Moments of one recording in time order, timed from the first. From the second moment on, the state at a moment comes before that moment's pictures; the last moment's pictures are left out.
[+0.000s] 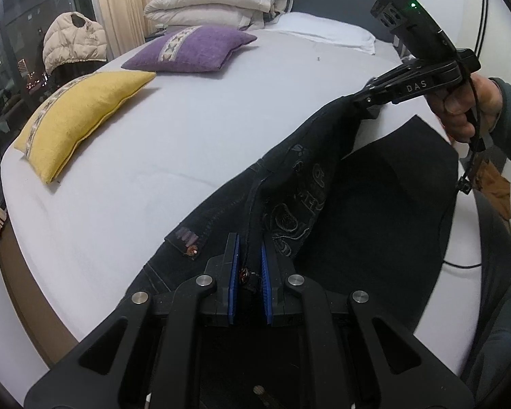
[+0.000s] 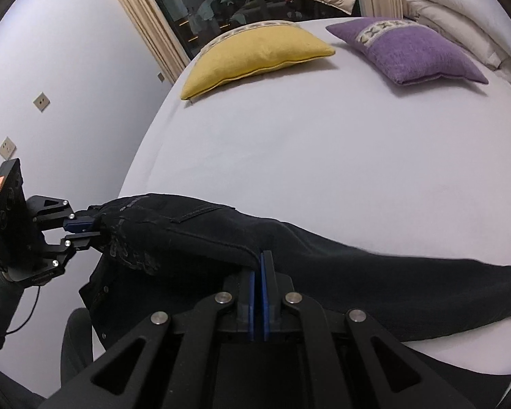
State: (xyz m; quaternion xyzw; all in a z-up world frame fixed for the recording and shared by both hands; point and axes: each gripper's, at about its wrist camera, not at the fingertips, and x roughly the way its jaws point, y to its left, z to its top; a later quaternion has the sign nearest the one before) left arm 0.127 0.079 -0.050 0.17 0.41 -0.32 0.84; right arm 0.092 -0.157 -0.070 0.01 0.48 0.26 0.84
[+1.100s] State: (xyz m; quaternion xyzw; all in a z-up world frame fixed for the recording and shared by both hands) left arm -0.063 0.121 -0.105 0.24 0.45 -0.33 0.80; right arm -0.091 -0.091 -0.148 -0.16 0.51 0.26 0.80
